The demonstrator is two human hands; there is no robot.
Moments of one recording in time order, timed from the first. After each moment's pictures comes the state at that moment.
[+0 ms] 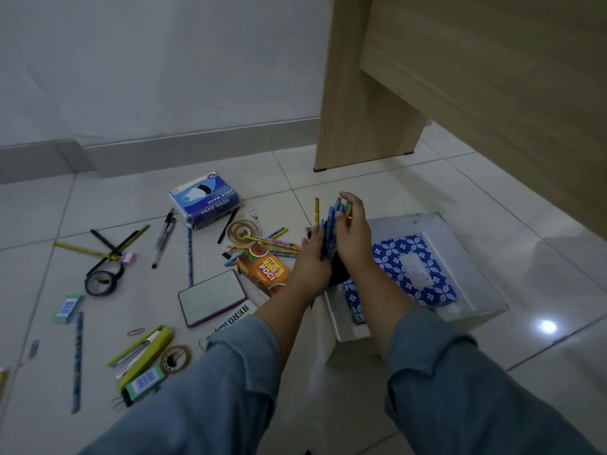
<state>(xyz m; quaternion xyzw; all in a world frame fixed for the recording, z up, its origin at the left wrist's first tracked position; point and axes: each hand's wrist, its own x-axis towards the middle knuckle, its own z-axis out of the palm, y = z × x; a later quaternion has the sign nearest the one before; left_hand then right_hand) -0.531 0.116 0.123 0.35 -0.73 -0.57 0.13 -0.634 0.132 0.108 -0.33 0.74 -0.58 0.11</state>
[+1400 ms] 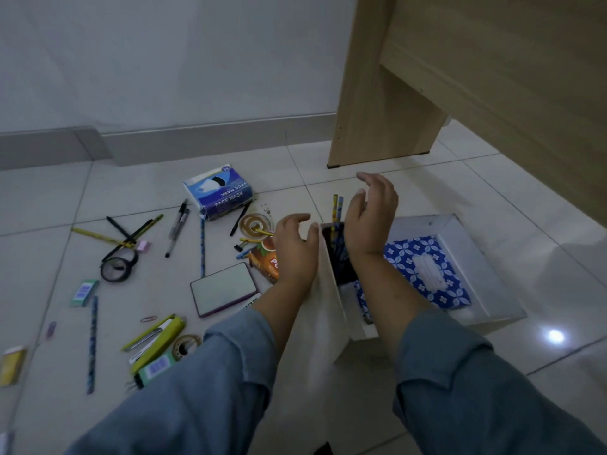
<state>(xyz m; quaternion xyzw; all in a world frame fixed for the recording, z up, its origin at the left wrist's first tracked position) -0.513 0.088 0.115 0.45 -0.70 -0.42 0.37 -0.611 0.118 0.143 -0.34 0.75 -0.54 -0.15</state>
